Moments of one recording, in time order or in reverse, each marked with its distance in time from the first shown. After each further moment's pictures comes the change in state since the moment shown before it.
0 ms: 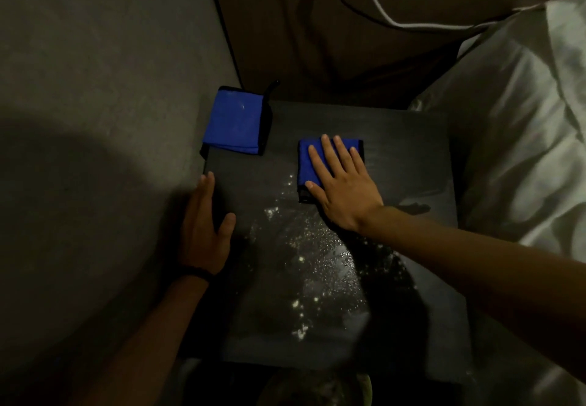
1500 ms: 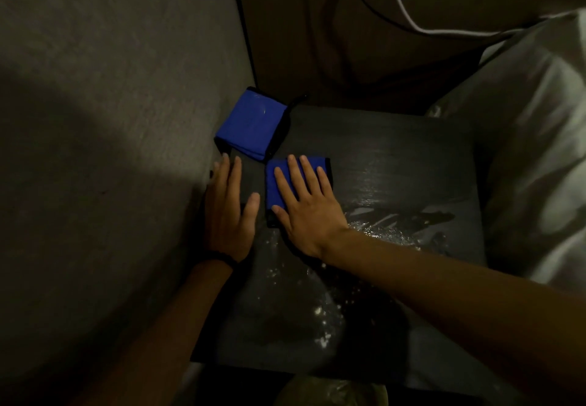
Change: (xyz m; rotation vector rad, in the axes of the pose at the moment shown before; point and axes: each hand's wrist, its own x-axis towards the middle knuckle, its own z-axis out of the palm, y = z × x) left_hand 0.034 -0.010 0.012 0.149 0.051 0.094; right_hand 0.010 -0.099 0.005 0.027 -0.028 -0.079
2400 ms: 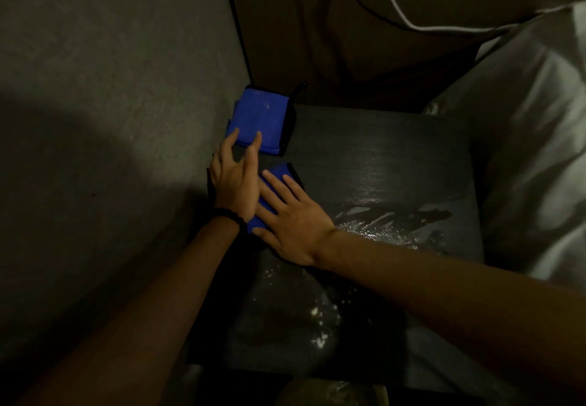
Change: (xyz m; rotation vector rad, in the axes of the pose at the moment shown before) left_hand 0.054 0.043 0.004 -0.313 0.012 -0.286; right_hand -0.005 -0.012 -0.007 -0.106 -0.015 -0.322
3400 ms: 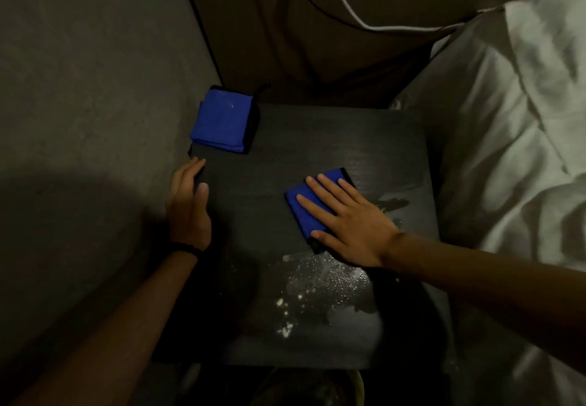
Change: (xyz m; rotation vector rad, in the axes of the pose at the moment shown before) left_hand -0.045 -0.020 -0.021 0.032 0.069 0.282; right_hand -0.122 0.095 0.023 0.013 -0.033 0.107
